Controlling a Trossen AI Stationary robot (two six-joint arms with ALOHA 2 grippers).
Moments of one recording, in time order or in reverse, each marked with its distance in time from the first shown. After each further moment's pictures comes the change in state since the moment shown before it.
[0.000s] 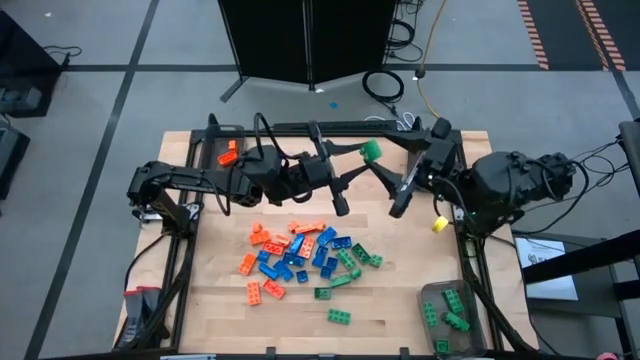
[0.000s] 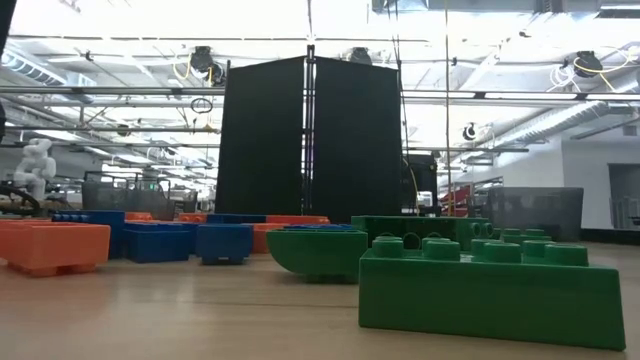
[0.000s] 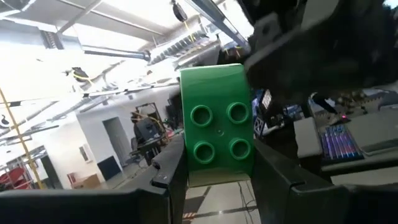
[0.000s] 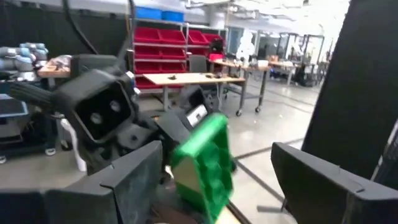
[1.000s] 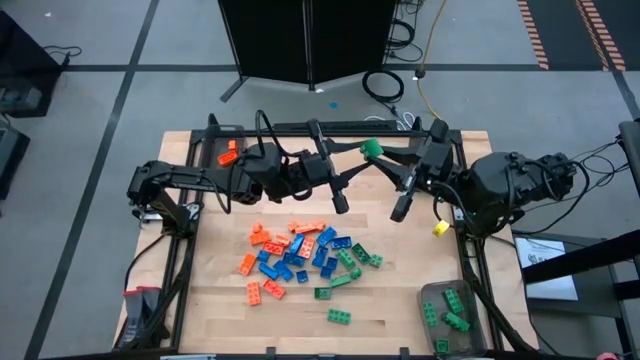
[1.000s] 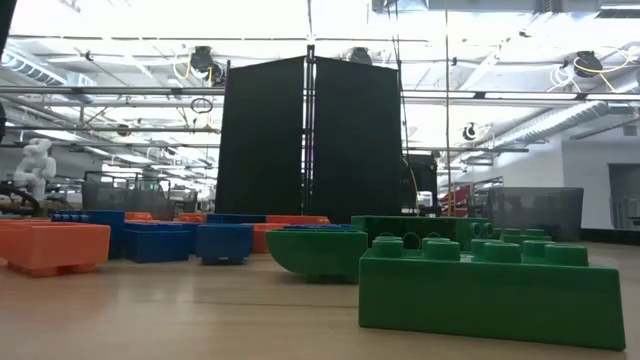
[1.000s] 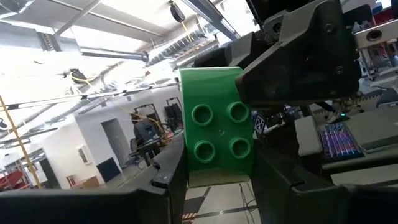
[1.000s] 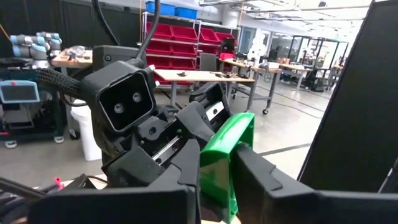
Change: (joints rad) left arm 0.002 0.000 0.000 -0.024 0.029 -0.002; right arm -0.006 0.000 0.000 -0.015 -0.052 -0.052
